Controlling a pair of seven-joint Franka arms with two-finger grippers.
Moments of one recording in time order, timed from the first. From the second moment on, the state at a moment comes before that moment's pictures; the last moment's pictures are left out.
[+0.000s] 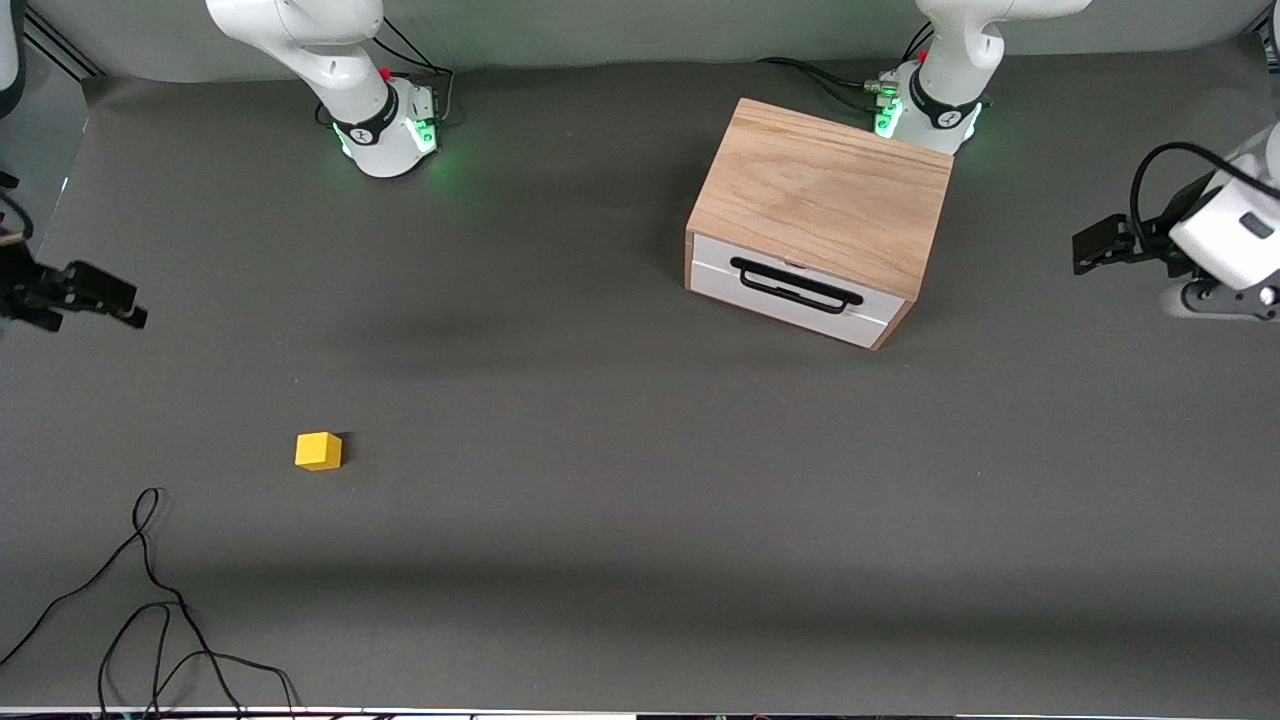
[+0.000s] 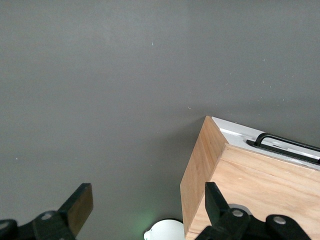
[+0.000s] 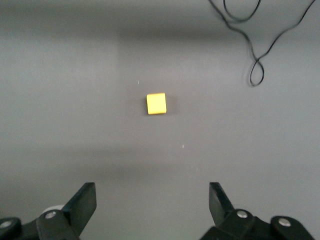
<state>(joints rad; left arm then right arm) -0.05 0.04 -0.01 -1.58 0.03 1.45 0.00 -0.05 0.08 -0.04 -1.52 0.00 1.62 -0.08</state>
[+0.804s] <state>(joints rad) -0.07 0.06 -0.02 -1.58 -0.03 1.40 -0.23 -0.03 0.23 -0.03 -1.66 0.00 1.88 -0.08</state>
